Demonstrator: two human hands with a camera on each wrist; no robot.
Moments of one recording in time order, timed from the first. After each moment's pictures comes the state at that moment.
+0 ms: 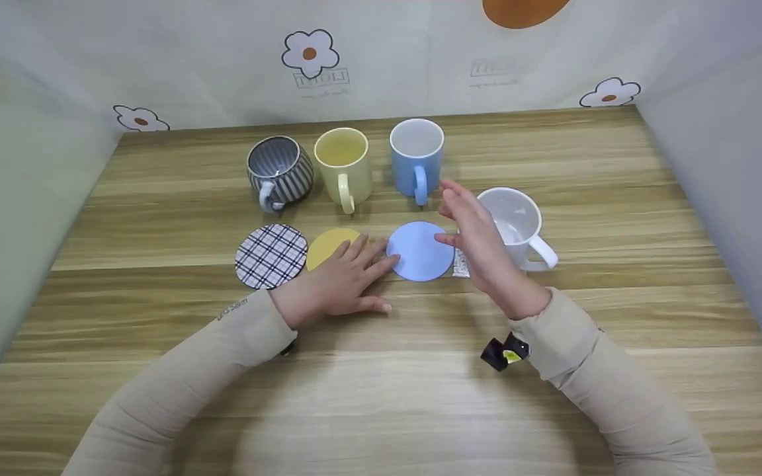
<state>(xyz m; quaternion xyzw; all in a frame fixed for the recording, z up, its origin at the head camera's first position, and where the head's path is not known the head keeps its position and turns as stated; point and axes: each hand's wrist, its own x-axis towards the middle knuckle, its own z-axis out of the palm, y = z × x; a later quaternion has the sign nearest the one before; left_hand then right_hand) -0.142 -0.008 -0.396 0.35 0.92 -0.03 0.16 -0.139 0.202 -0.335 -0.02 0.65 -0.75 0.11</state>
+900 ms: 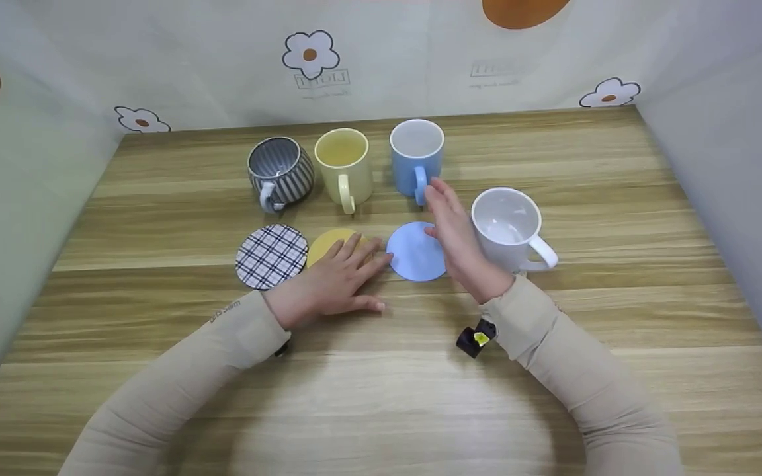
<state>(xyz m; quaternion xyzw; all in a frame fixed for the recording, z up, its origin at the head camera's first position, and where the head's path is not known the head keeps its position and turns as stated) -0.141 -0.016 -0.399 0.34 0.93 -0.03 0.14 -0.165 0.177 -0.355 0.04 0.67 -0.74 0.12</state>
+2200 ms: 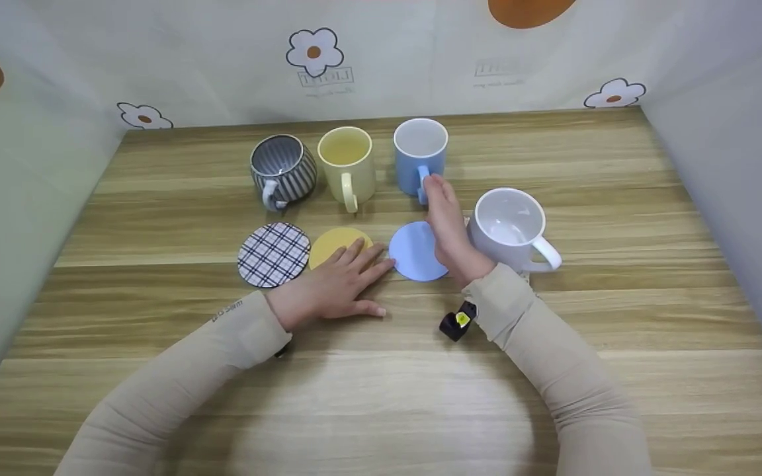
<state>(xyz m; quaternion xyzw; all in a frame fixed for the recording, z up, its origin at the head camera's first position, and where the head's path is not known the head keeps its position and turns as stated) -0.139 -0.019 -0.403 0.35 0.92 -0.02 0.17 -0.196 0.160 -0.378 0.09 0.63 -0.77 0.06</state>
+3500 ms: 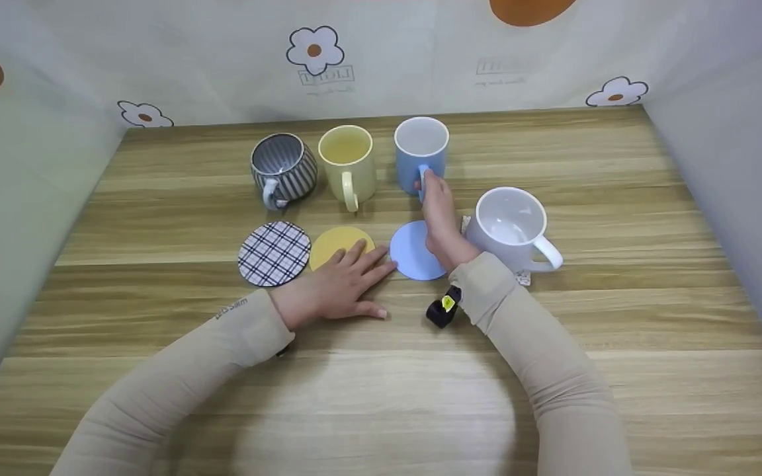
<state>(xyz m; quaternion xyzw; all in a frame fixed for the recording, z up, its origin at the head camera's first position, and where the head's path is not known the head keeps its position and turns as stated) -0.137 -0.014 -0.403 0.34 0.92 -0.07 0.18 -0.218 0.150 -0.389 0.16 0.60 -0.78 0.07</state>
